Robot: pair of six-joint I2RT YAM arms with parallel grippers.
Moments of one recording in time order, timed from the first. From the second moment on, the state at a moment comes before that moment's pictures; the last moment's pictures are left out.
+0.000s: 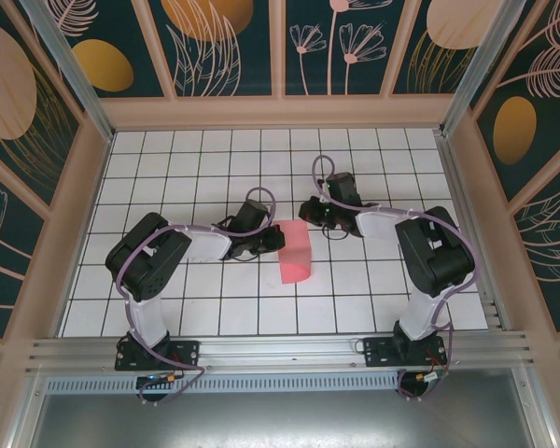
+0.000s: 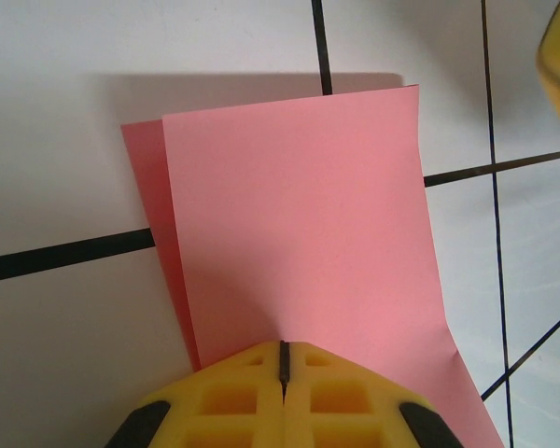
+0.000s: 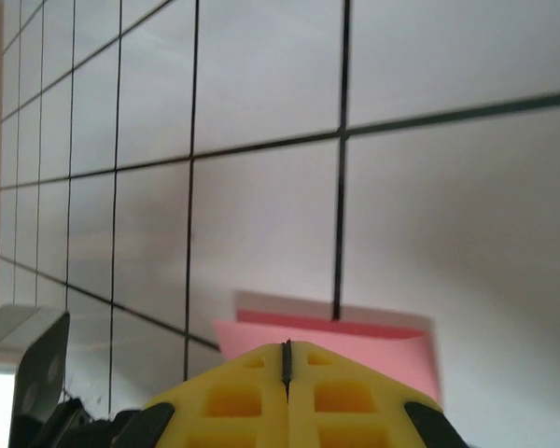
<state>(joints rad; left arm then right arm) -0.68 1.89 0.86 0.16 0.28 -0.78 0.47 1.78 0.92 0.10 -0.41 0.71</state>
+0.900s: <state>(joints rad) -0.69 1.89 0.93 0.08 0.20 -0.60 0.39 1.63 0.81 0.09 -0.41 0.72</state>
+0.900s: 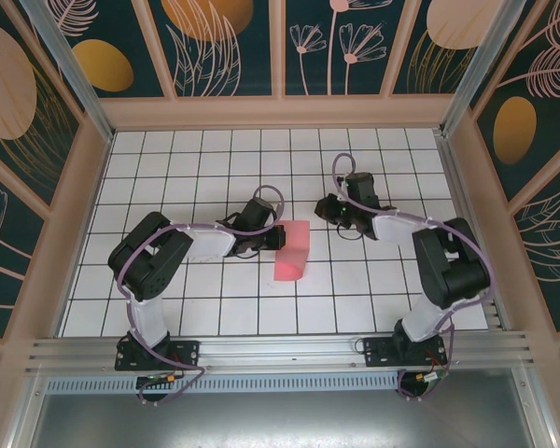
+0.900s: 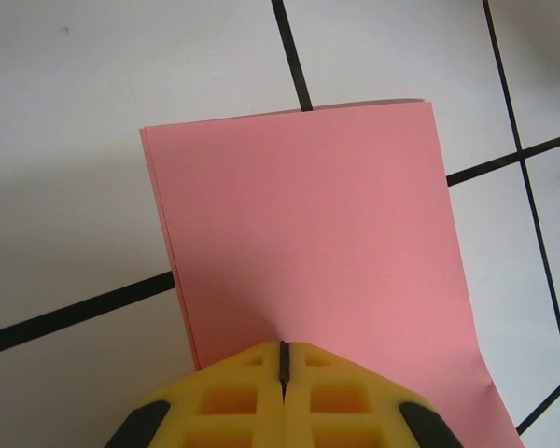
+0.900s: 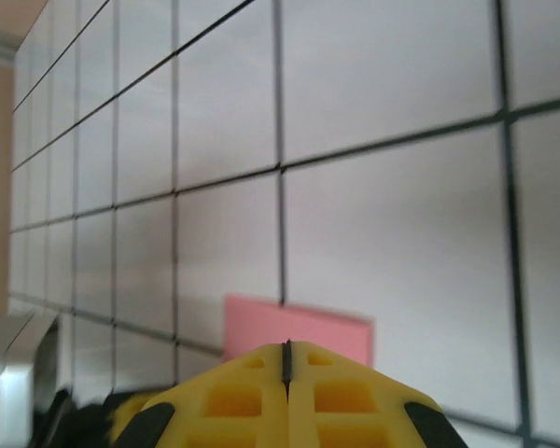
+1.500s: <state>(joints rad) -0.69 1.90 0.93 0.08 0.19 -0.61 0.56 1.65 0.68 0.09 -0.49 0.81</state>
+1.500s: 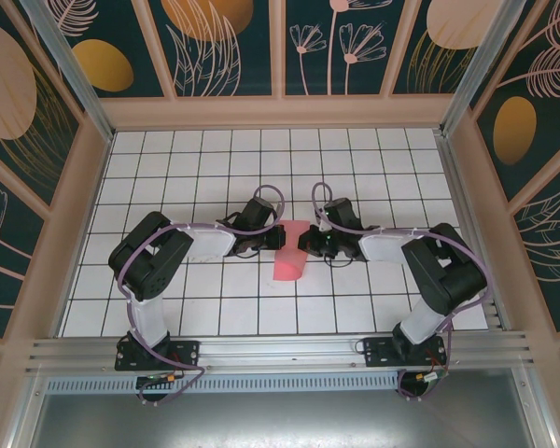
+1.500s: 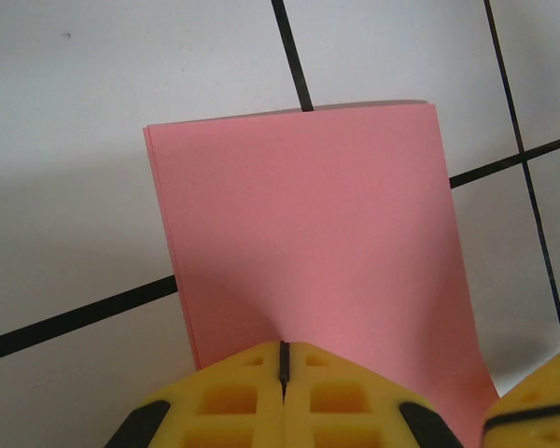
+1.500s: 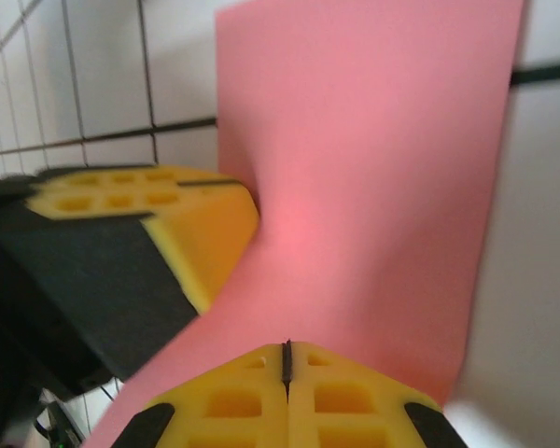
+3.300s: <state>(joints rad) -0.69 1.90 0.90 0.15 0.17 -0.73 0.64 1.57 0.56 0.07 -0.47 0.75</state>
